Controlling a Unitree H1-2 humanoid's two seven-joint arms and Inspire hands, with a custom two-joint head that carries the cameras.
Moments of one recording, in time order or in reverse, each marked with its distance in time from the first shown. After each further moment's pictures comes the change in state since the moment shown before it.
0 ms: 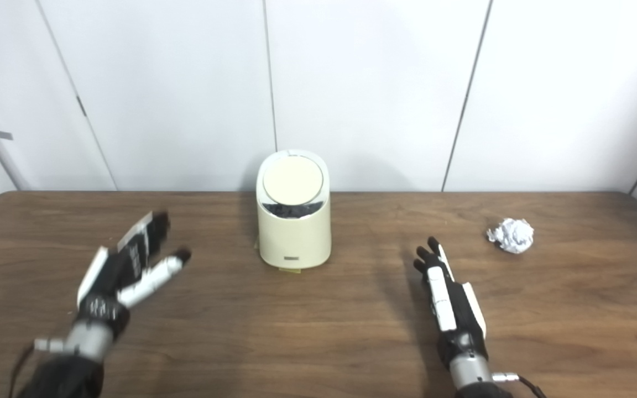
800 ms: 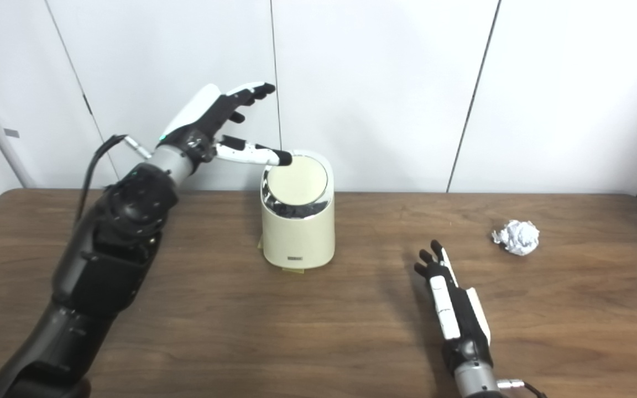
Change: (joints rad) left arm -0.575 0.093 -0.338 0.364 0.515 0.035 -0.276; right arm 0.006 -0.013 0.015 0.032 -0.028 -0.068 0.008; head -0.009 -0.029
